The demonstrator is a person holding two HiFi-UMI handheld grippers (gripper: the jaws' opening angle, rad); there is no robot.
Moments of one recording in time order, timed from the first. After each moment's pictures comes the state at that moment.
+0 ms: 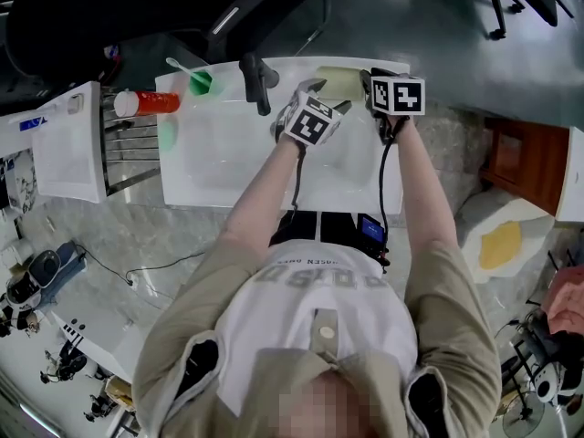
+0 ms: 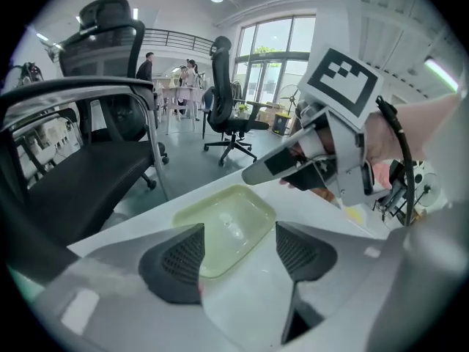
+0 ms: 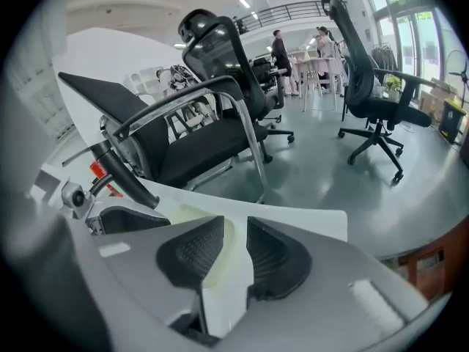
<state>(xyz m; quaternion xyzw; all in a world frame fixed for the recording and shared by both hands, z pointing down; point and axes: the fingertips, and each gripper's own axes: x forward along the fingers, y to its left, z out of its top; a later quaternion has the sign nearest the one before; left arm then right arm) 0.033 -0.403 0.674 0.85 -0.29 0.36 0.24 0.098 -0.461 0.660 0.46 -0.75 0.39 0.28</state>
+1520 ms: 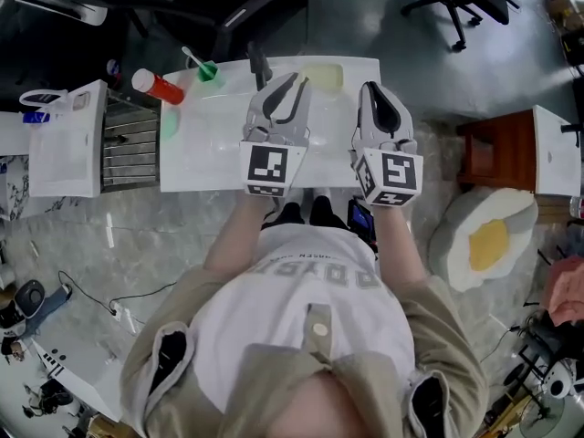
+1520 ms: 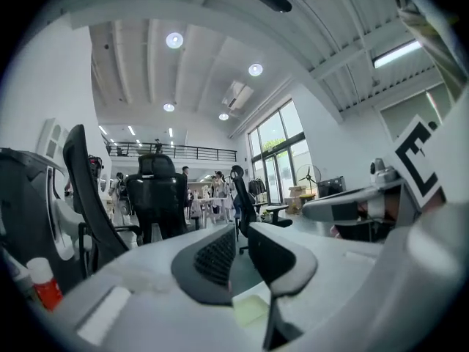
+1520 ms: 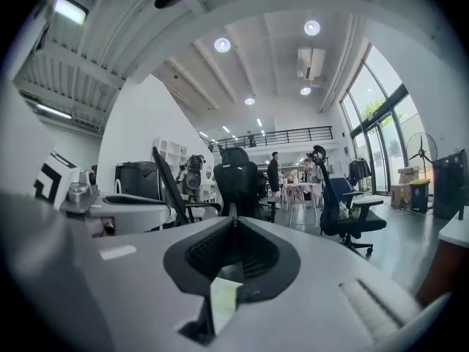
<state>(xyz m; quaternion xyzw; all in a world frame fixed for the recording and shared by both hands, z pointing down) -0.032 -0.307 0.368 0.88 -0.47 0.06 -0.04 0.081 -0.292 0.365 0.61 -0.79 0.04 0.02</state>
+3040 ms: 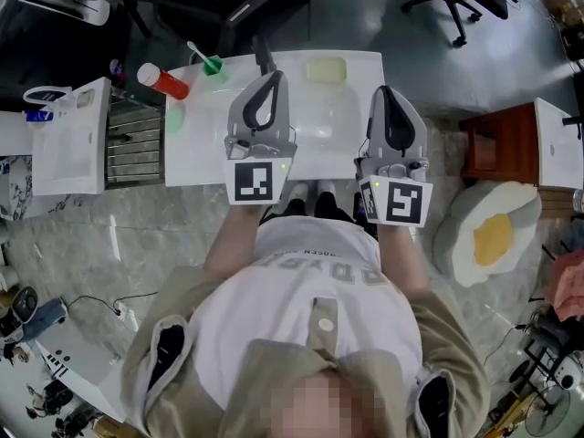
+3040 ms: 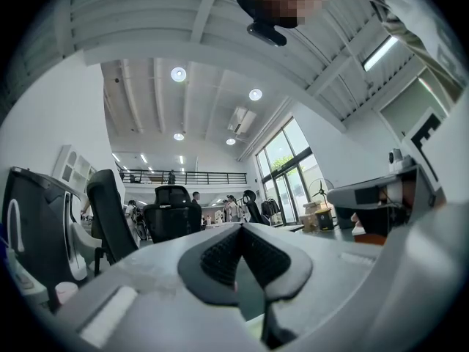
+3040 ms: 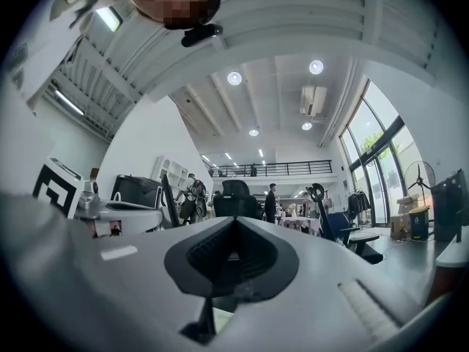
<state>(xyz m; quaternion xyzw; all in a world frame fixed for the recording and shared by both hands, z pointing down) -0.076 -0.274 0.312 0.85 -0.52 -0.03 -0.10 0.072 -0.236 0.295 0.61 -0.78 -0.08 -0.05</state>
